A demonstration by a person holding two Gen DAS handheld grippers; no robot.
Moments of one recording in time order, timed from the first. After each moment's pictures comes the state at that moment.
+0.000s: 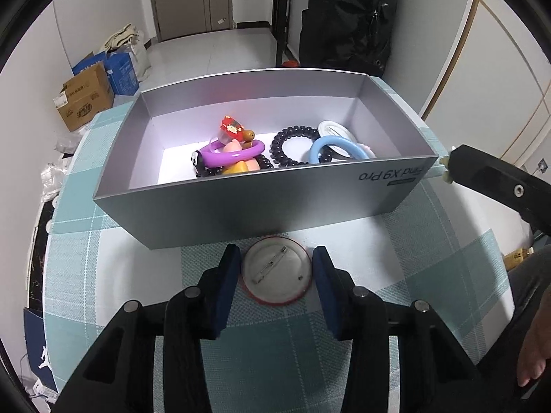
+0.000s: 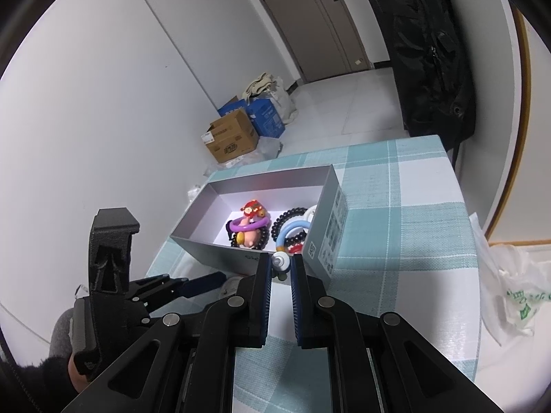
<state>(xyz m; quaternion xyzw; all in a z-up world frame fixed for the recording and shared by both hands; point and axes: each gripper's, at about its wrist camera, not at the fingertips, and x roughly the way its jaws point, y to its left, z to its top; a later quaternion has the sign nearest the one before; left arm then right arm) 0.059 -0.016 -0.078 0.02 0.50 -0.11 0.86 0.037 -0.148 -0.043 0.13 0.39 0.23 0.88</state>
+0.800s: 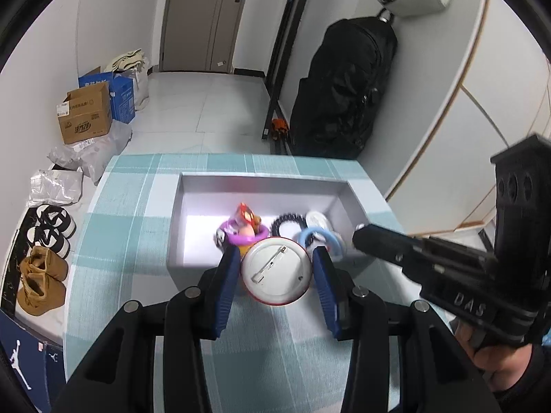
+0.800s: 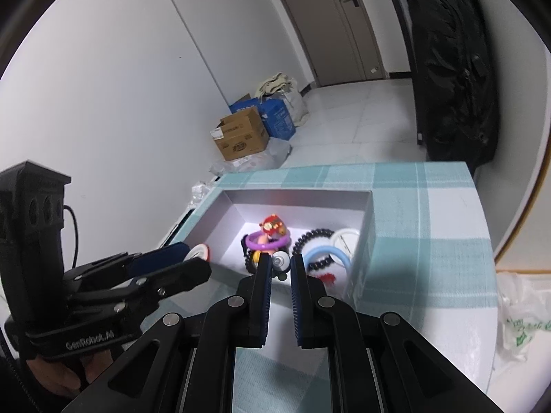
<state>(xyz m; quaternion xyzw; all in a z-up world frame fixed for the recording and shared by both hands) 0.066 0.015 -0.025 -0.07 0.40 -0.15 0.90 0.058 -0.114 -0.034 0.09 0.38 0.25 0.89</state>
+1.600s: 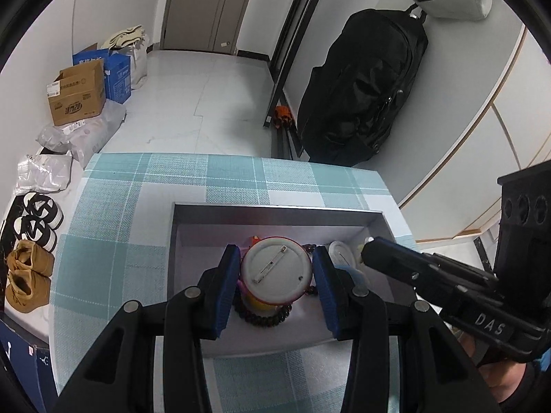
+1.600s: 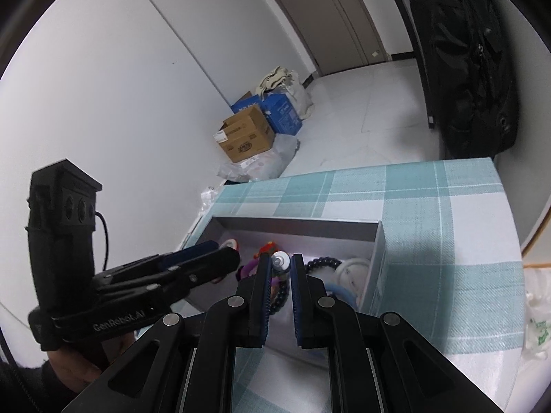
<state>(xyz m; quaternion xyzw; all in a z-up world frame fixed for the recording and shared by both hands) 0.118 0.027 -0.041 -0.10 0.44 -0.16 0.88 0.109 -0.116 -0.046 0.14 0.41 0.27 0.86</state>
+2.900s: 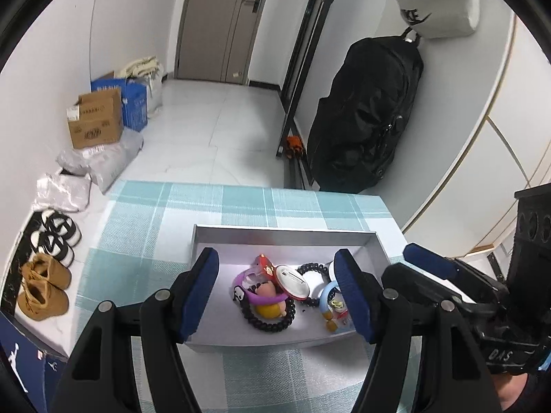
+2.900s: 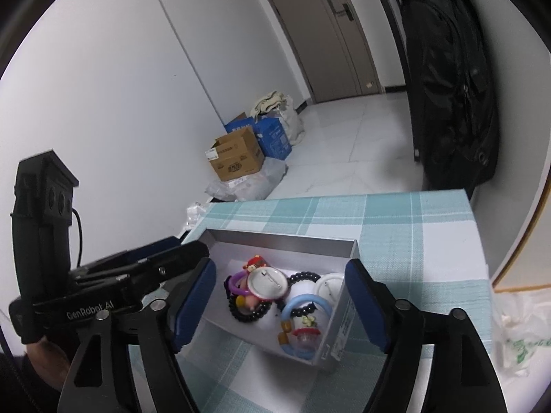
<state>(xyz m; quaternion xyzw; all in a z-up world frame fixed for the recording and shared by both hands) 0.096 0.028 -0.018 -0.08 0.38 -0.12 0.91 0.084 -0.122 -0.028 0.10 0.35 0.24 0.90</state>
